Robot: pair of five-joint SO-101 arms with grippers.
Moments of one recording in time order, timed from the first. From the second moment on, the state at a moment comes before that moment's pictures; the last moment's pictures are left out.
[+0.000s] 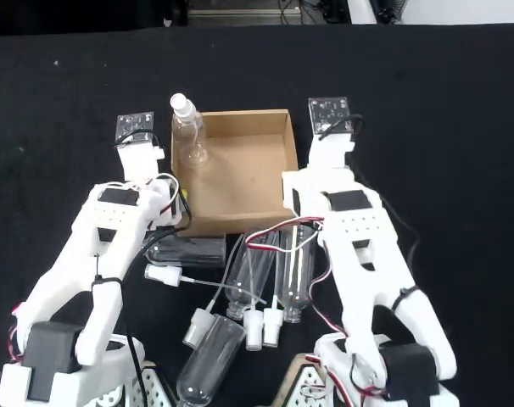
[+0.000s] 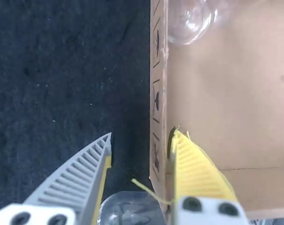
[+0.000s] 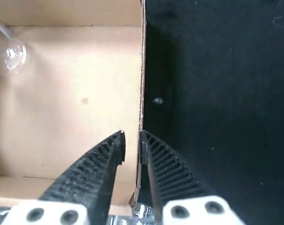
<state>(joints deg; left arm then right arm) 1.9 -16.6 46.8 38.2 9.5 -7.3 -21.1 49.2 35.7 -4.2</state>
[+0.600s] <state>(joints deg) 5.4 -15.9 46.7 38.2 9.5 -7.3 -18.0 49.1 35.1 -4.2</state>
